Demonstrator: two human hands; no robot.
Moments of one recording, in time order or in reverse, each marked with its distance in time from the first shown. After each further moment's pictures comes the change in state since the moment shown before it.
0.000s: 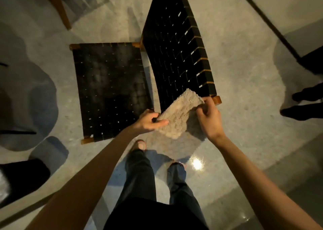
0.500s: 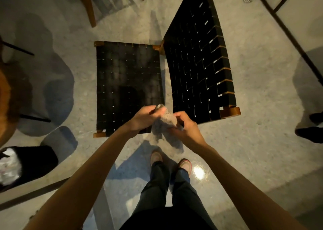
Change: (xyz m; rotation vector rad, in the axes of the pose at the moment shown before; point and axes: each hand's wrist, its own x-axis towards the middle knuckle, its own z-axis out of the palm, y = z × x) left_hand -0.040 -0.005 -0.051 -0.369 0.140 0.002; right_hand -0.008 -0.008 0.089 0.003 -0.438 -0.053
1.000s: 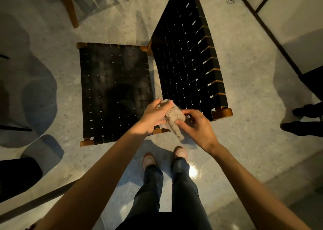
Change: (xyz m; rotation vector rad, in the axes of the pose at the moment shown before) left_hand 0.040 0.032 0.047 -0.352 0.098 -0.209; right_hand 0.004 0.015 -0.048 -0.199 0.214 -0.114
